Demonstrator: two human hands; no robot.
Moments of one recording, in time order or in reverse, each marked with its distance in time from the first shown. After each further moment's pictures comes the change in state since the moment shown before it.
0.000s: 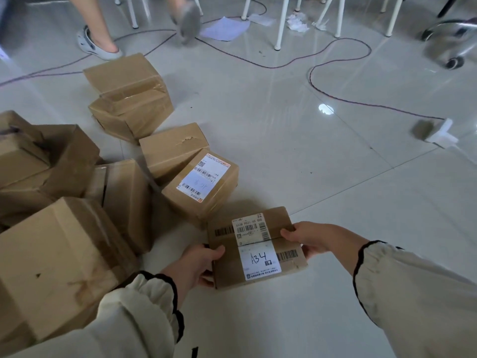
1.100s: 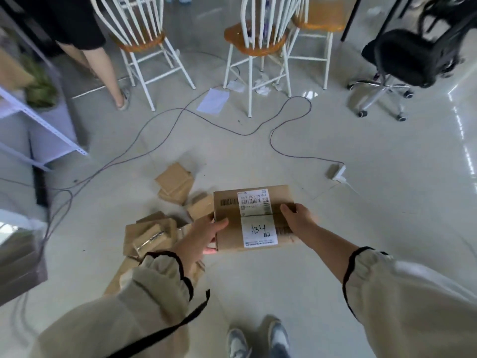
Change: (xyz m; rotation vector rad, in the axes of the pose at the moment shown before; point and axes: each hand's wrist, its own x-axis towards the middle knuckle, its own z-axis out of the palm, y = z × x) left_hand -0.620 0.354 0.008 0.128 0.049 0.111; right_hand -0.646 -0.218 -0.051 0.151 0.580 -0.166
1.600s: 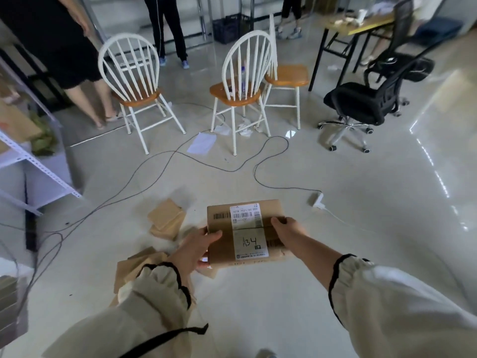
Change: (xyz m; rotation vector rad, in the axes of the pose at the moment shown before) left_hand -0.085 0.021 0.014 0.059 -0.062 0.134; right_hand -0.084 -0.013 -0.058 0.052 0.063 -0.016
